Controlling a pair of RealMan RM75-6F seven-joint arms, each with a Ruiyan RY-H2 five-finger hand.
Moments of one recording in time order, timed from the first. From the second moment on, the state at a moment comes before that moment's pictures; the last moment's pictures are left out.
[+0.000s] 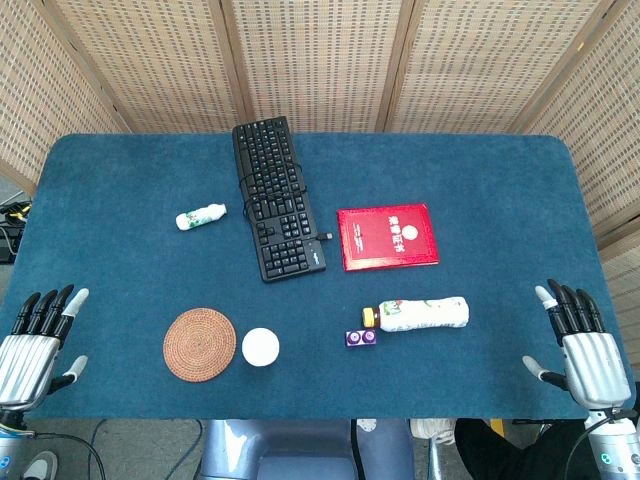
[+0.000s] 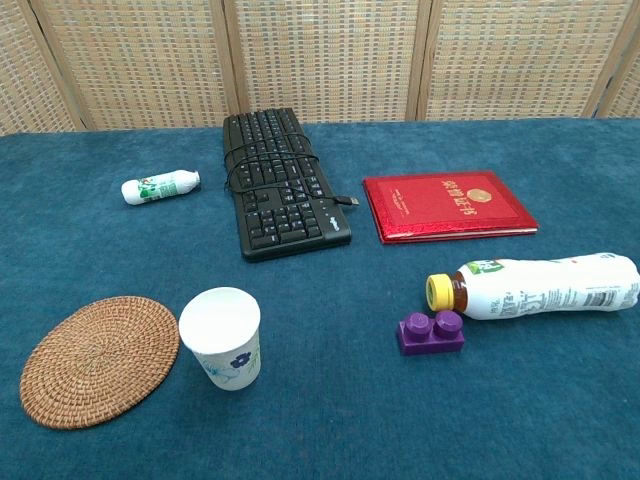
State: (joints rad) left arm -0.07 -1.09 0.02 -1.76 1.58 1.49 0.30; right arm 0.08 -1.17 0.05 -1.55 -1.61 1.57 -0.01
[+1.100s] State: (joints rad) left arm -0.07 -1.10 0.02 -1.75 1.61 1.50 0.29; right arm 0.07 -1.16 0.05 -1.55 -1.61 1.57 0.02
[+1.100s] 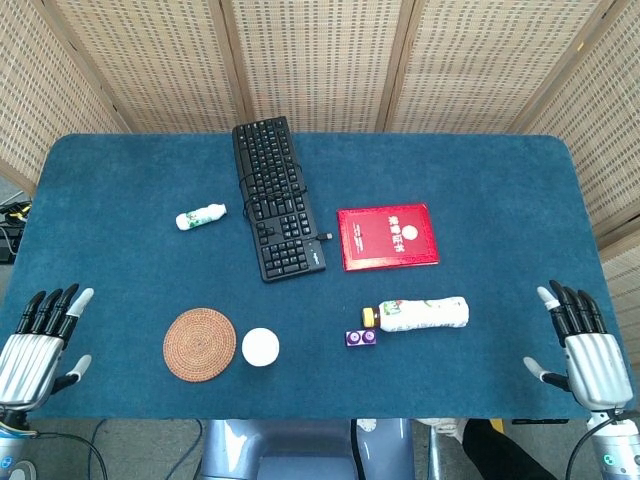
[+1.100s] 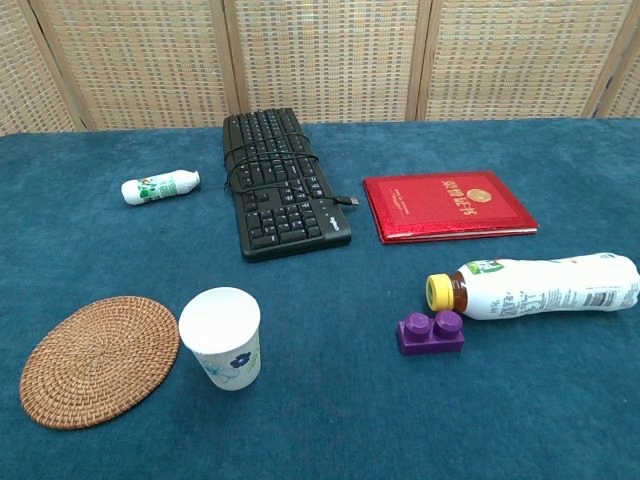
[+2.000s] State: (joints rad) left arm -0.32 -1.09 0.01 -1.50 1.95 1.47 -0.07; right arm 0.09 -1.17 0.04 -1.55 -1.59 1.52 0.00
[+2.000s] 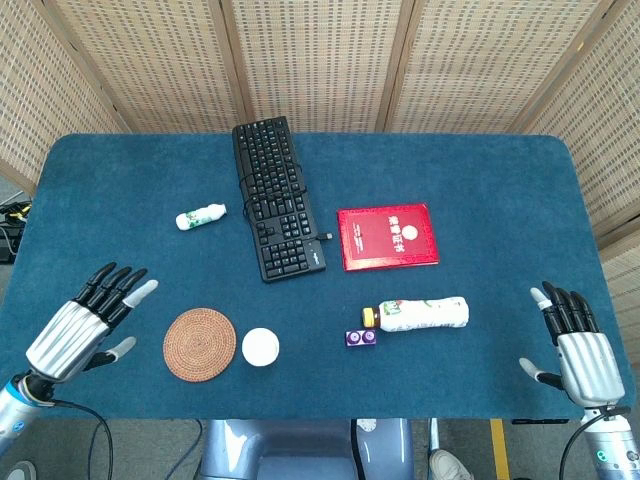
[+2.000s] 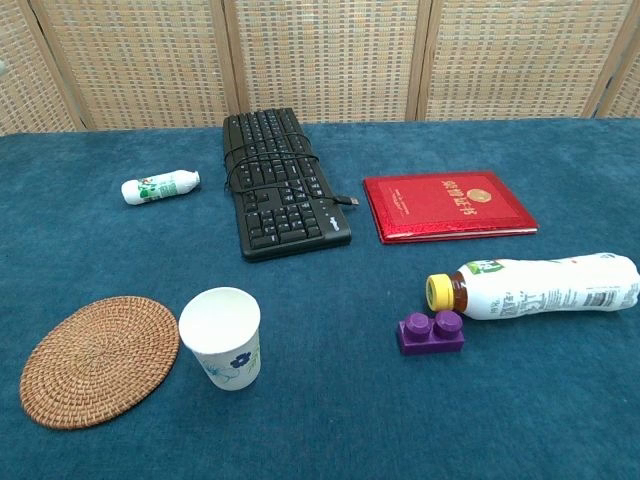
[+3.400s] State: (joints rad) left arm -0.72 -1.10 0.00 -1.78 1.75 0.80 0.12; right arm 0.09 -1.17 0.06 -1.52 -1.56 1.51 0.05
